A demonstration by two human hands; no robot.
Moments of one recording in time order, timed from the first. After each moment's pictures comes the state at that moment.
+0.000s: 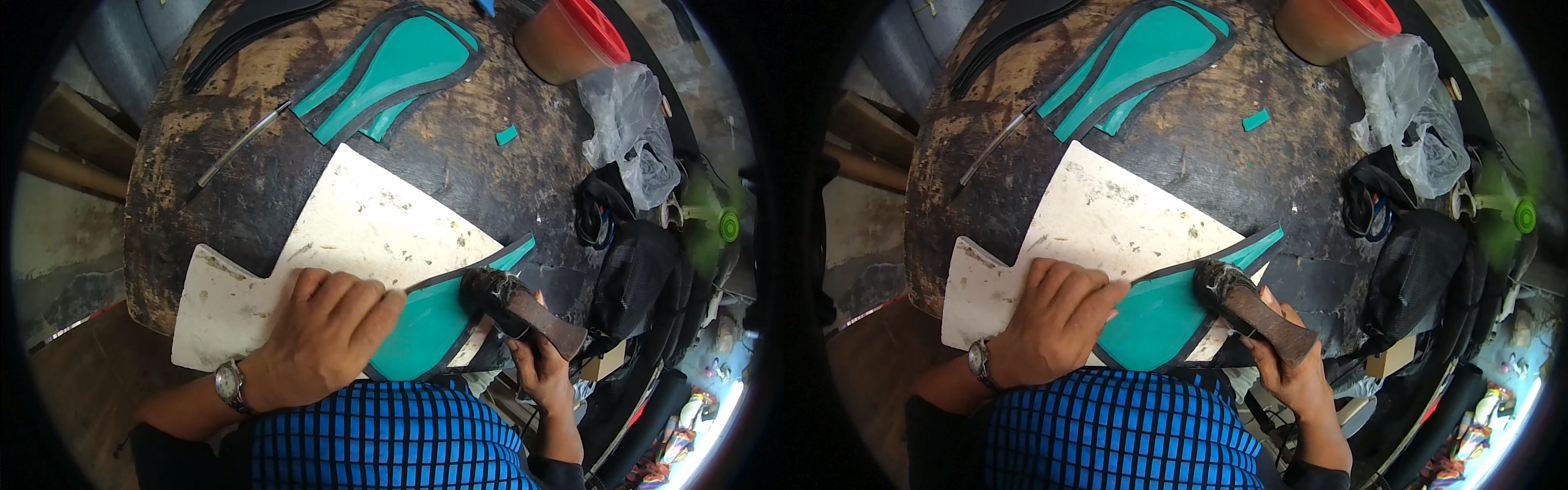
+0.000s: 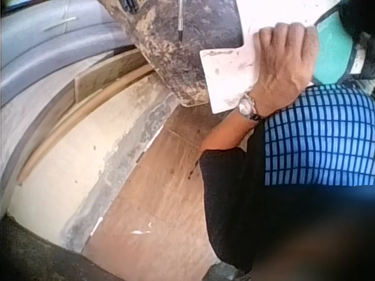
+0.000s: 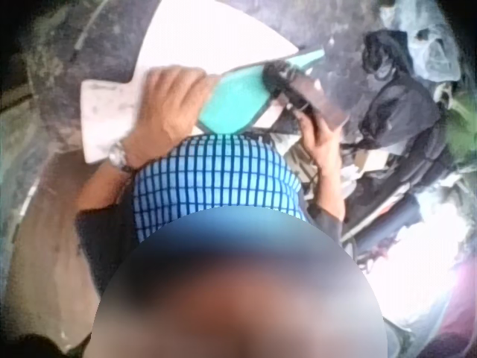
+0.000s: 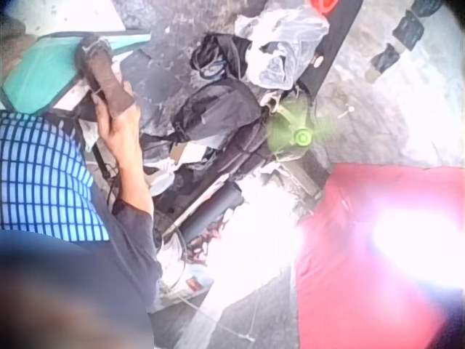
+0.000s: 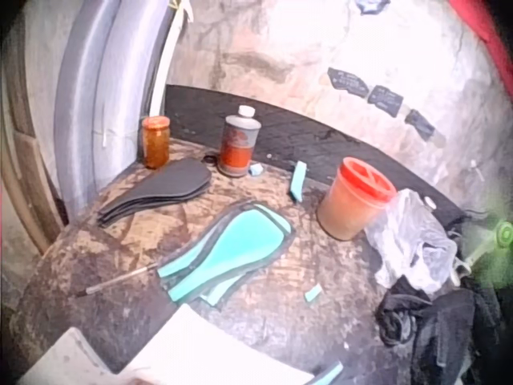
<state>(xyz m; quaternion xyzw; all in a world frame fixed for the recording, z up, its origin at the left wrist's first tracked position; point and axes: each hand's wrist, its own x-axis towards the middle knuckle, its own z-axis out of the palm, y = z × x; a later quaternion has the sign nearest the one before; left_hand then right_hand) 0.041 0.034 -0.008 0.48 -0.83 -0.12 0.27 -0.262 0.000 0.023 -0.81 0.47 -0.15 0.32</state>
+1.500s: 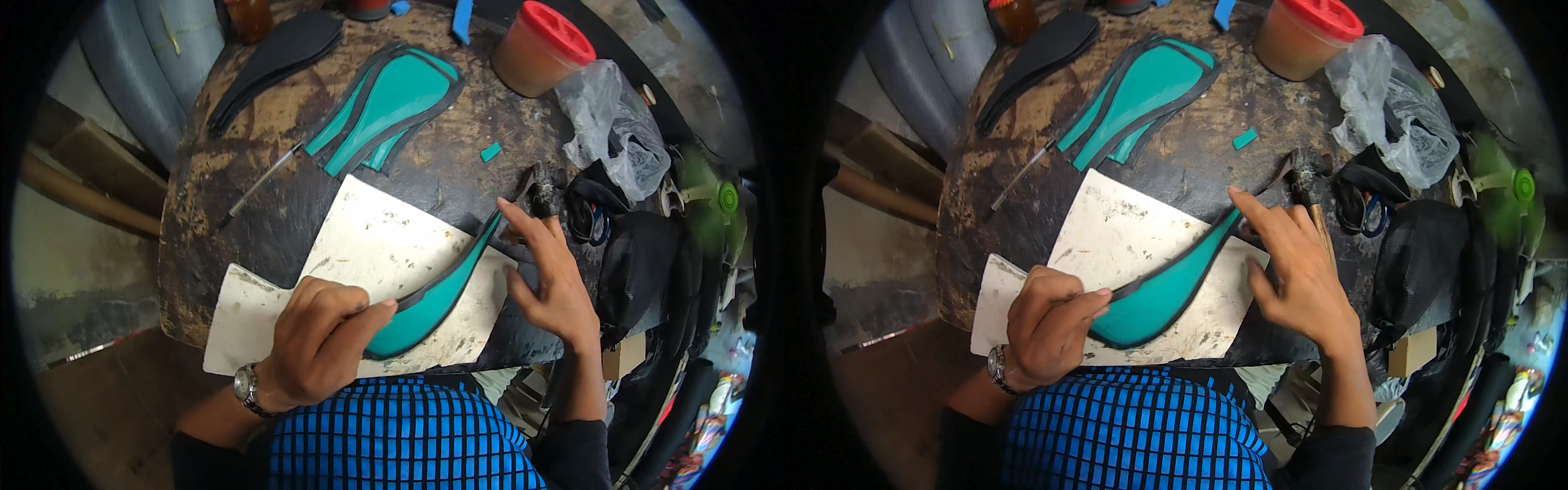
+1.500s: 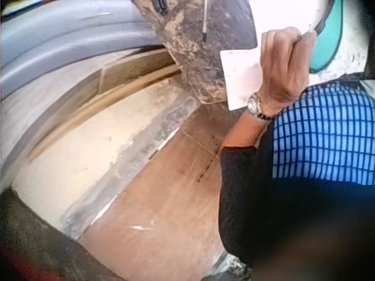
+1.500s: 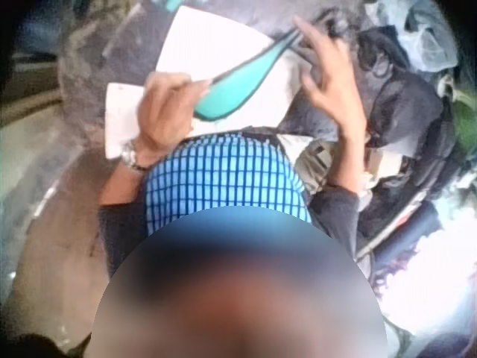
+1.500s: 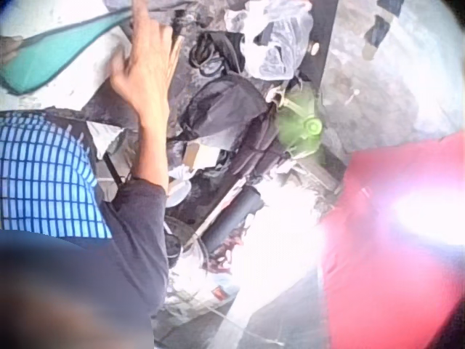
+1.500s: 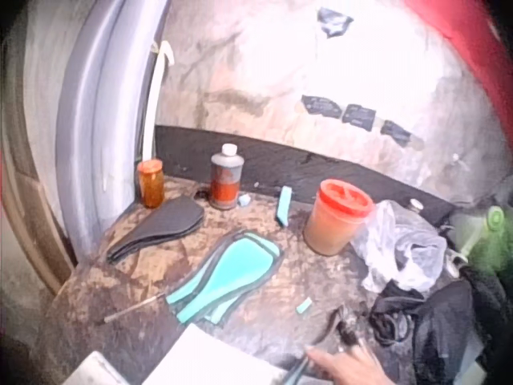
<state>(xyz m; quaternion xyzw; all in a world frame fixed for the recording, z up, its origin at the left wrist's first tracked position) 0.054 0.035 0.008 0.46 -0.77 -0.10 0.43 -0.217 -0.081 0.045 -0.86 0.42 -0.13 0.25</state>
